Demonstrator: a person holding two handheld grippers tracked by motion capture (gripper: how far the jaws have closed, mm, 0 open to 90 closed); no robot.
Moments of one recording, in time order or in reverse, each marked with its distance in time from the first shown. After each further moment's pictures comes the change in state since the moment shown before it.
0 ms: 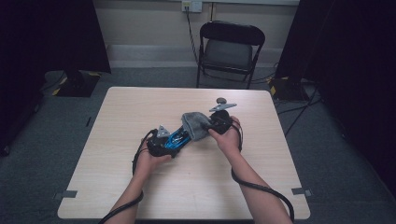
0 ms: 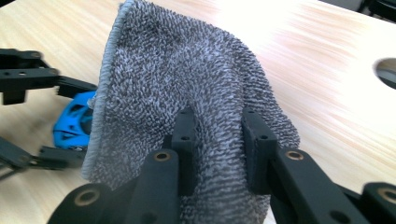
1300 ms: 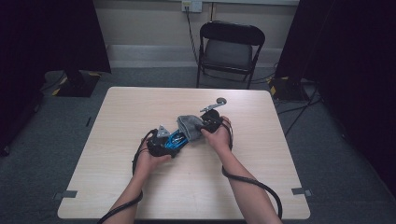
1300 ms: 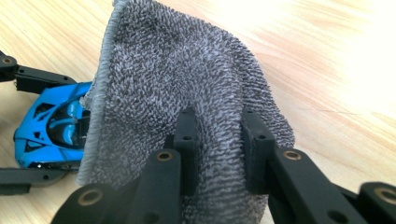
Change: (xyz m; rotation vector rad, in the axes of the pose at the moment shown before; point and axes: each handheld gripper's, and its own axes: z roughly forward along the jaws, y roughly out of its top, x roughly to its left) left arm 0.001 0.000 0.000 0.001 0.003 0.011; right arm -0.002 0.001 0.041 0.097 -0.012 0.012
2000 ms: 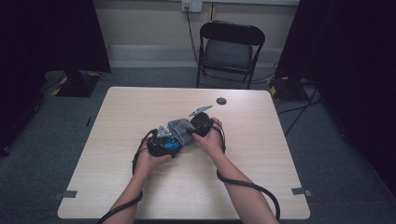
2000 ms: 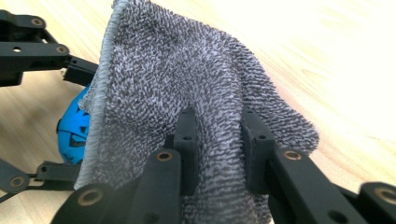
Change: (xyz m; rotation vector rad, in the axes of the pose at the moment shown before) left arm 0.000 0.000 0.000 0.000 0.000 0.000; right arm 0.034 0.009 0.005 0.016 0.023 -0.112
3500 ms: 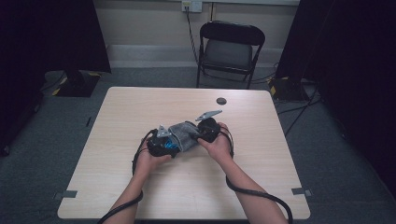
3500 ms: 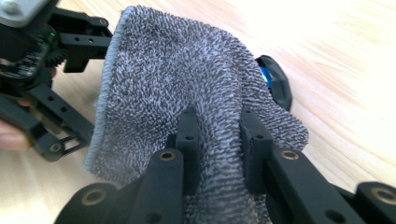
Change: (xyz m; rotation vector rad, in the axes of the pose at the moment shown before) left arm 0.000 0.000 0.000 0.000 0.000 0.001; right arm 0.009 -0.018 -0.031 -0.057 0.078 -0.001
